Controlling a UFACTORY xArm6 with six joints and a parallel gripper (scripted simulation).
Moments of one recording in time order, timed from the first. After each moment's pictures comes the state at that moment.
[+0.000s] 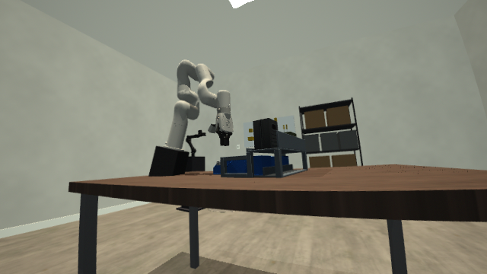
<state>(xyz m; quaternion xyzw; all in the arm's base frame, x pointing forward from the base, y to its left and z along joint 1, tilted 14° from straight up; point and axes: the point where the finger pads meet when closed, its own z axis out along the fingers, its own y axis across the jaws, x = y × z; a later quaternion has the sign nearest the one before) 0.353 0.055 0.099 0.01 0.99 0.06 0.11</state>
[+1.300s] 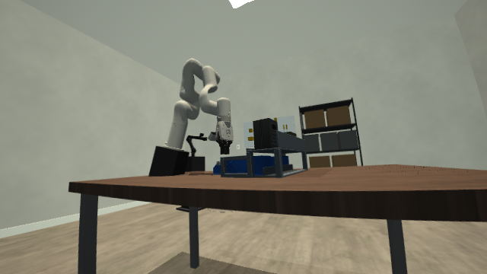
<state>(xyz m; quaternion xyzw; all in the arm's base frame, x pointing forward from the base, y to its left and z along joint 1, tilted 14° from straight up) 0.363 0.059 0.054 0.02 0.99 0.05 0.11</state>
